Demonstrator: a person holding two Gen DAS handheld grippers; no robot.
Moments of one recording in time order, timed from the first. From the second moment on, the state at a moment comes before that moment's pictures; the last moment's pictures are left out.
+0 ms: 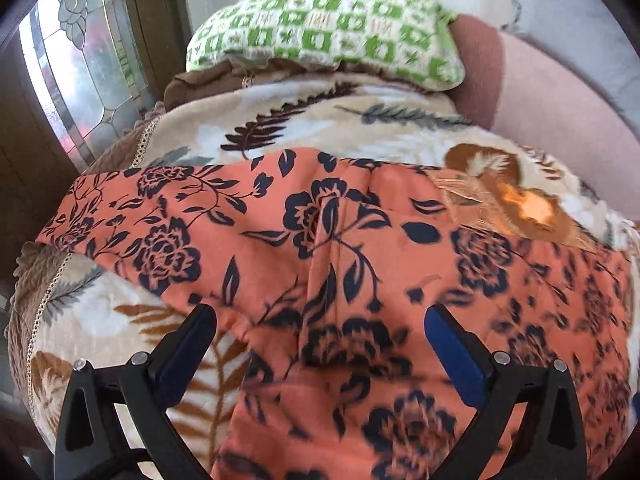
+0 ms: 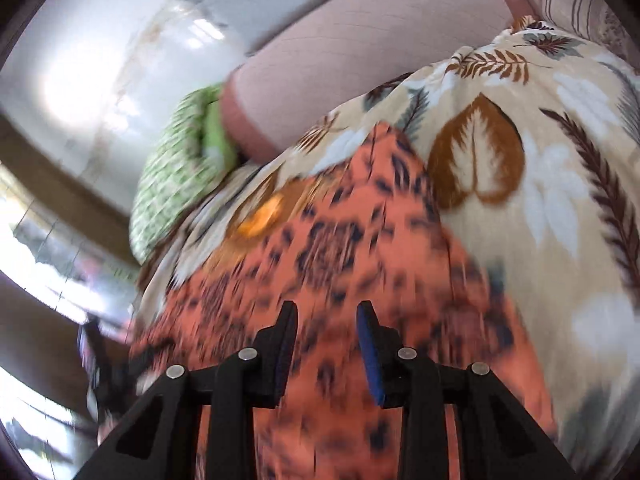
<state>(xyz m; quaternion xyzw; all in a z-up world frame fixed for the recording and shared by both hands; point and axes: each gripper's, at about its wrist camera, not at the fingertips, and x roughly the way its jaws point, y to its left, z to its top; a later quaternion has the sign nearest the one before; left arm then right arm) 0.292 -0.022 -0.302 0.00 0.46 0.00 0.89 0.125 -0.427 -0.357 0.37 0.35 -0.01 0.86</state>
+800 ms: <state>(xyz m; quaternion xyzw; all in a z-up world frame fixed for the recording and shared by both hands) 0.301 0.330 -0.311 -0.46 0.45 0.06 0.76 0.114 -0.373 -0.411 0.39 0.36 0.04 0.84</state>
